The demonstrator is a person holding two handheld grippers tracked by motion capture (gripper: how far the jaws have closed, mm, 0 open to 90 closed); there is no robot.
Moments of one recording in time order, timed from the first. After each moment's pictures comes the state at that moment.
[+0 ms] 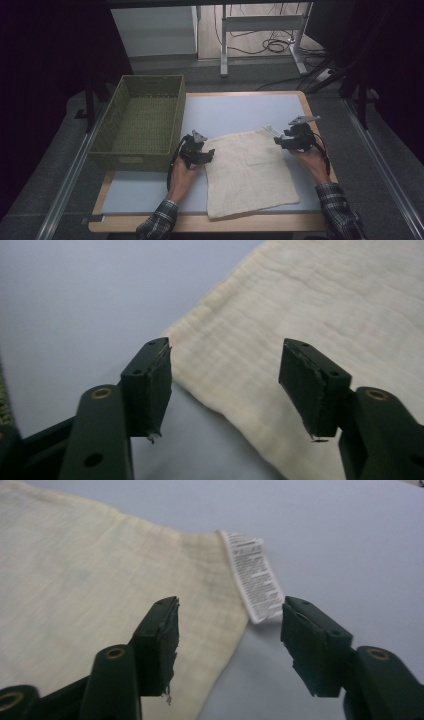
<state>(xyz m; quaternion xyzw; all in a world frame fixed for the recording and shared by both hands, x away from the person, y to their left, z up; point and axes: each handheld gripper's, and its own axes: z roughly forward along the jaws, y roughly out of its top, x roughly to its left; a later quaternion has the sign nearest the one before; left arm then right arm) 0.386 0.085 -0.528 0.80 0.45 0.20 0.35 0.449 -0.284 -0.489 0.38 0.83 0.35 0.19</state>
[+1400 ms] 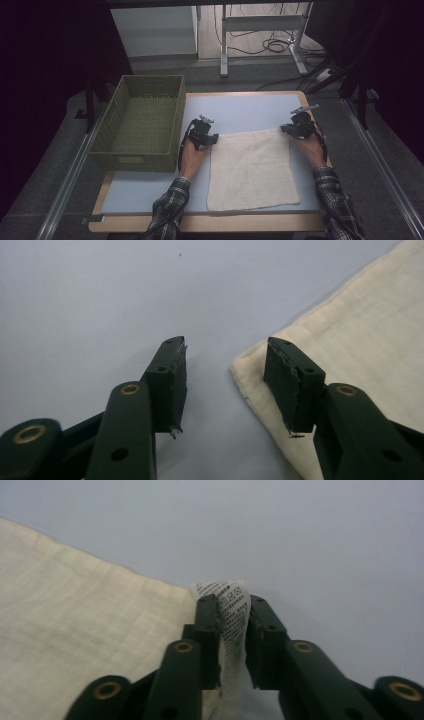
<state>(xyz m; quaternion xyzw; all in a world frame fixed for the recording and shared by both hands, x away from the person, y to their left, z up) 0.457 0.067 -0.536 0.79 0.47 0.17 0.35 0.506 -0.304 -0.507 0.43 0.82 0.31 0.19</state>
